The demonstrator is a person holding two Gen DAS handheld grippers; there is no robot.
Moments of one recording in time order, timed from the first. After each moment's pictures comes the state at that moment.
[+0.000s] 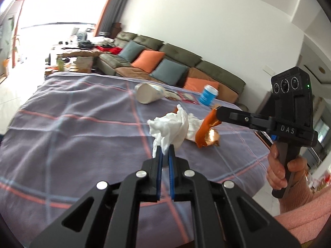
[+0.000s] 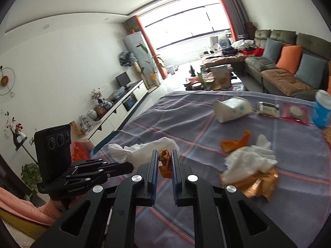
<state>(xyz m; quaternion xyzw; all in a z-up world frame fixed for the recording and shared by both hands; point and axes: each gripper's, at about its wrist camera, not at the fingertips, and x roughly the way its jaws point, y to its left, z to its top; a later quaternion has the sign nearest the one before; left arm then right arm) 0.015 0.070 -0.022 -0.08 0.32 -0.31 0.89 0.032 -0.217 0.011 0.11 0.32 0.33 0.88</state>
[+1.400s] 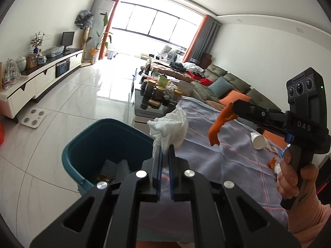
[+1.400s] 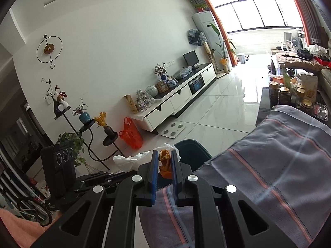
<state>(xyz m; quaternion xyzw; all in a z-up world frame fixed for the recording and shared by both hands) -0.020 0.305 -0.002 -0.17 0.28 -0.01 0.95 0.111 0.033 0.032 0.05 0.32 0.54 0.78</state>
